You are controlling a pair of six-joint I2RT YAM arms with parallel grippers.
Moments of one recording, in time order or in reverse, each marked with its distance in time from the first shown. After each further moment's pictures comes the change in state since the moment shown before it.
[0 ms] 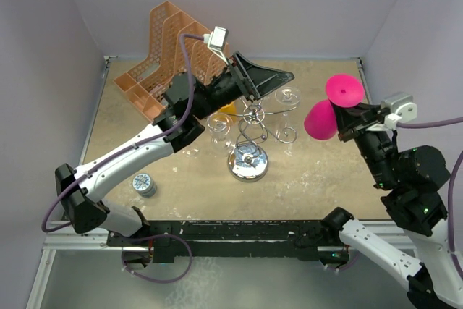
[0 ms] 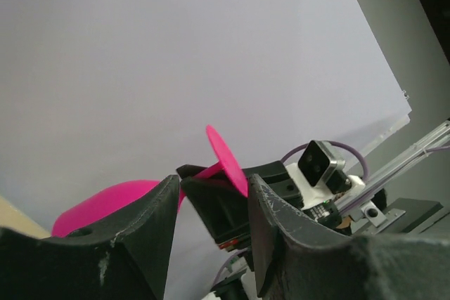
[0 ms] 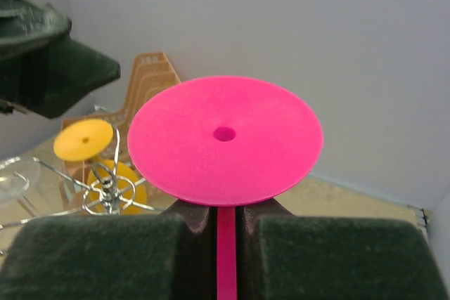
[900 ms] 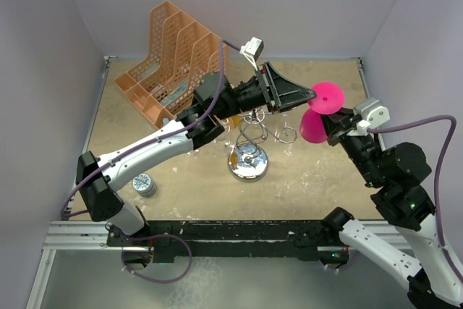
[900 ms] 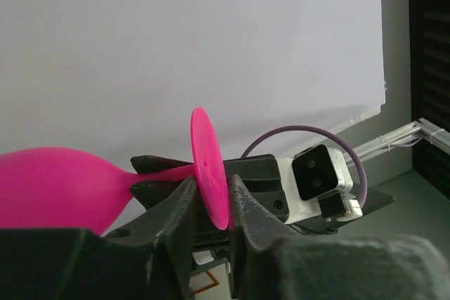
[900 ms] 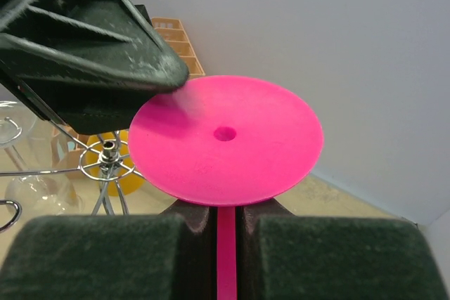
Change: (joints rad) left arm -0.056 0.145 0.079 -0.047 0.108 -0.253; right arm 0.000 -0.019 -0.119 0.012 -0.091 -0.112
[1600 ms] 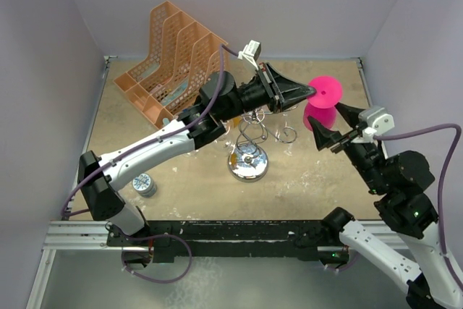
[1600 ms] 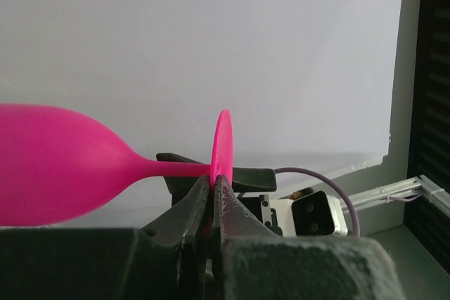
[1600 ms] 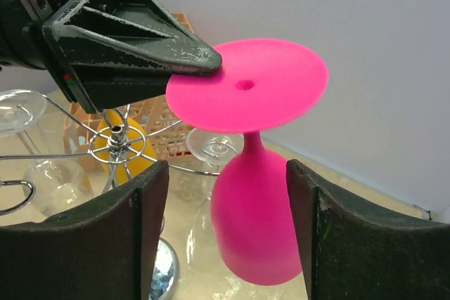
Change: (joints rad) left arm -0.016 0.017 0.021 -0.100 -0.113 -0.085; right arm -0.005 -0.054 -0.034 -0.036 -0.019 0.044
